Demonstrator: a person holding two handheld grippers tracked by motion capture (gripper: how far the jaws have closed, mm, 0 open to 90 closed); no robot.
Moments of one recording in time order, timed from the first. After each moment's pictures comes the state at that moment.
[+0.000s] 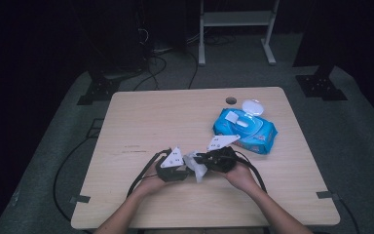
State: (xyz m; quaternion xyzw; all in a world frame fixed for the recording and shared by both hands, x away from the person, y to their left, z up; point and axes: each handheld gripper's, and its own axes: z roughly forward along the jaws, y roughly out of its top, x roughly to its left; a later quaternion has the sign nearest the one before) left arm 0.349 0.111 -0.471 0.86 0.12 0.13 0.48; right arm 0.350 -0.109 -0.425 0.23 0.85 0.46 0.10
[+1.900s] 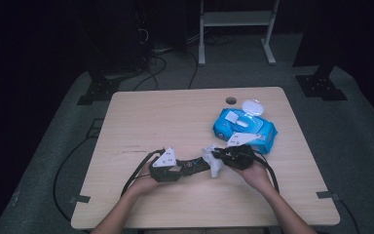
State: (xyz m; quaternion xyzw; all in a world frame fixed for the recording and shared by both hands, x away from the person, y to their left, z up) left arm 0.349 0.129 -0.469 0.87 0.11 0.12 0.47; right arm 0.354 -0.160 -0.428 0.28 0.83 0.46 0.14
